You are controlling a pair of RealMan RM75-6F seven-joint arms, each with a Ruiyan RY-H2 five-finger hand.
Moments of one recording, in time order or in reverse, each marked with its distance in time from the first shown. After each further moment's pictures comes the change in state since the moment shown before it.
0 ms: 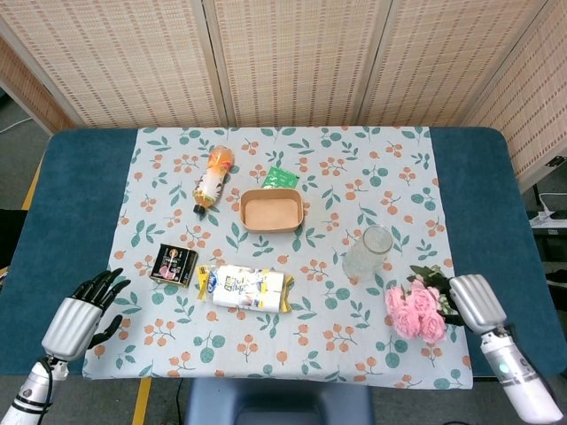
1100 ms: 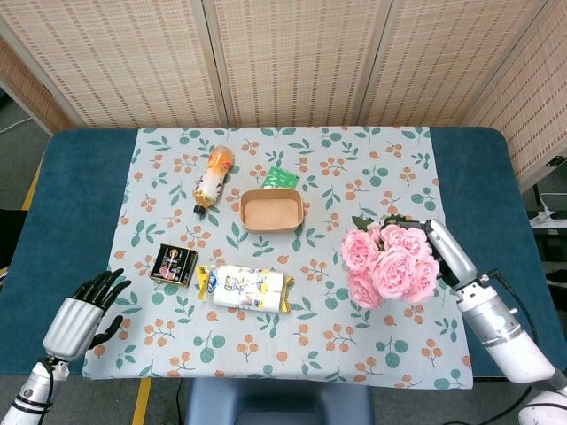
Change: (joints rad) left arm 0.000 0.000 0.001 -0.002 -0.003 -0.007 0.007; right arm 0.230 0.255 0.202 -0.374 0.151 -0.190 0.617
